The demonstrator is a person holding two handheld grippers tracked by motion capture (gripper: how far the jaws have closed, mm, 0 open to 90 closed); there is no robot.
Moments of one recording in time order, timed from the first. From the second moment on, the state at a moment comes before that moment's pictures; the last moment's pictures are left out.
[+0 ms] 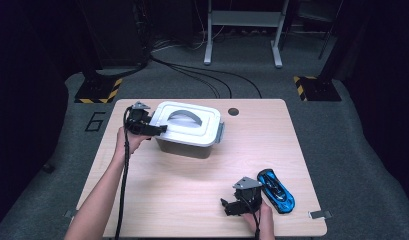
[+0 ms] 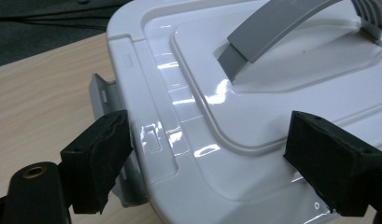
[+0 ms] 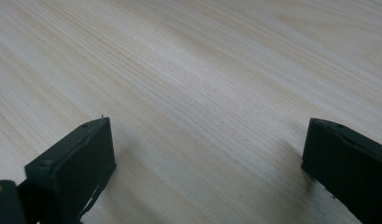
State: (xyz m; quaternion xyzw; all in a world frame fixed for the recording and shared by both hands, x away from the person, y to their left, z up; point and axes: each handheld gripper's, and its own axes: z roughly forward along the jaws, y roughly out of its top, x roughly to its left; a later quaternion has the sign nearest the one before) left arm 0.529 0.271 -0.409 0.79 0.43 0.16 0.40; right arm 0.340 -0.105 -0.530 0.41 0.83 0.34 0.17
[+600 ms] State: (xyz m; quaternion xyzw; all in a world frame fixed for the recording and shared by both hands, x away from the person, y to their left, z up) left arm 0.539 0.268 -0.415 0.80 0.40 0.13 0.42; right arm 0.340 -0.105 -0.530 0.41 0.83 0.34 0.17
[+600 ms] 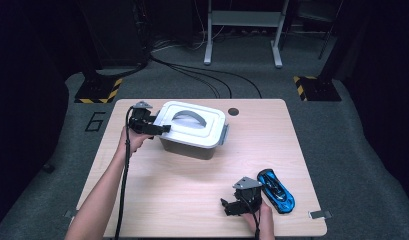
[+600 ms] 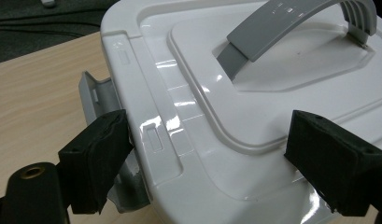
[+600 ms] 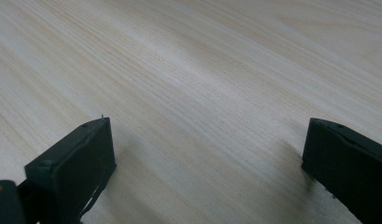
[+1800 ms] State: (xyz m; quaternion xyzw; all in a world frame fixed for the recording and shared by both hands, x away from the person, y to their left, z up) left arm 0.552 0.199 -0.408 0.84 0.34 0.10 0.41; right arm 0.340 -0.105 -0.530 0.41 0.82 0.35 0.17
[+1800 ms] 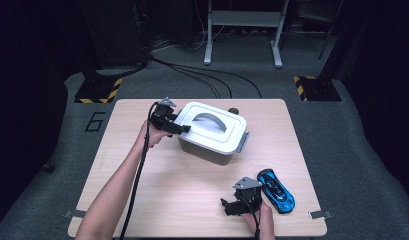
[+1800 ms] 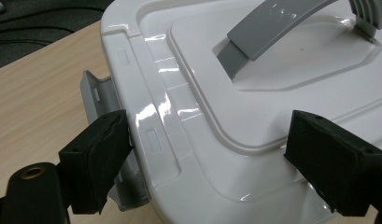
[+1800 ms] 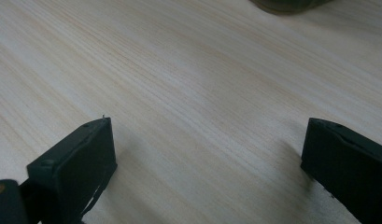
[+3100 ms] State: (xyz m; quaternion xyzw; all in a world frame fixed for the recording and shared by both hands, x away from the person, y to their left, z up) left arm 0.495 0.219 -0.422 0.83 0.32 0.15 0.42; right arm 0.340 -0.106 -0.530 0.41 0.82 0.35 0.17
